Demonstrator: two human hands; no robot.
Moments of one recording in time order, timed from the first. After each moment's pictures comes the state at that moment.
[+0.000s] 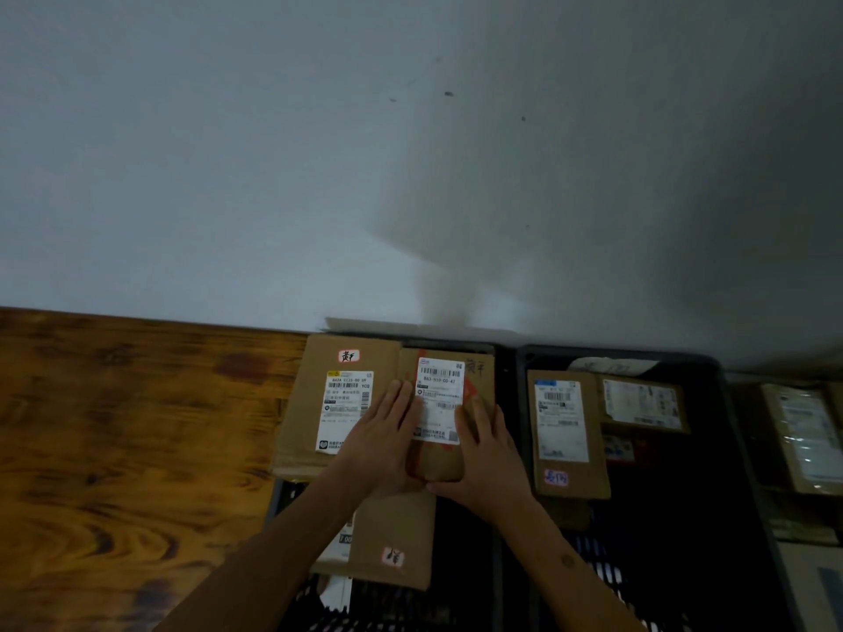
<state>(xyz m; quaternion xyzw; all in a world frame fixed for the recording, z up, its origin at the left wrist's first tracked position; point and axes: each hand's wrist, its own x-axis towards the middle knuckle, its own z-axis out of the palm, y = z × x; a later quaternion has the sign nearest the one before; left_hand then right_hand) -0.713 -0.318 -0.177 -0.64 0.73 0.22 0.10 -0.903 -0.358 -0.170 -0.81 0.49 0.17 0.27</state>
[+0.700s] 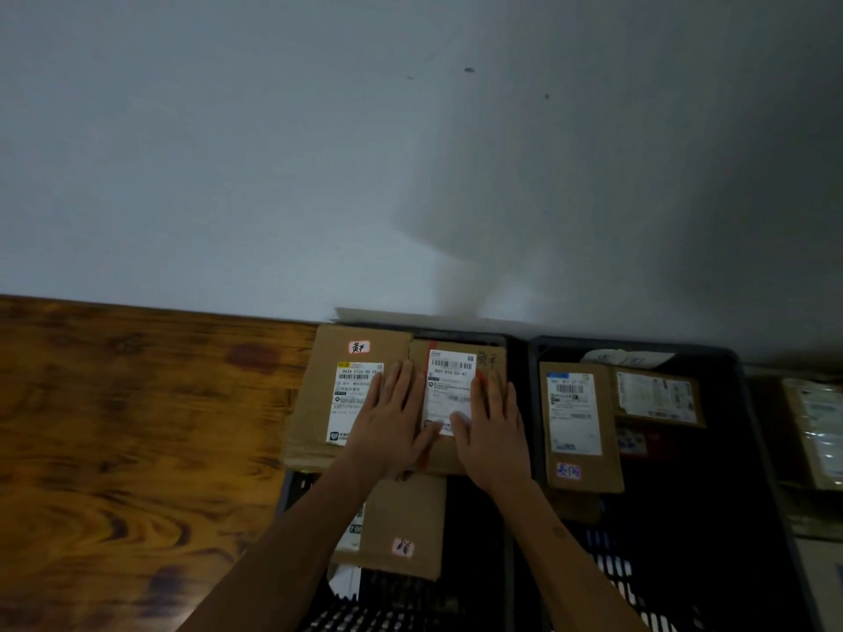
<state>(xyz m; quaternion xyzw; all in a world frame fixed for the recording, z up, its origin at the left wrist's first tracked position) -0.709 -0.318 -0.205 -0.69 0.71 0.16 0.03 -0.888 -0.361 -0.197 -0.78 0.57 0.04 0.26</state>
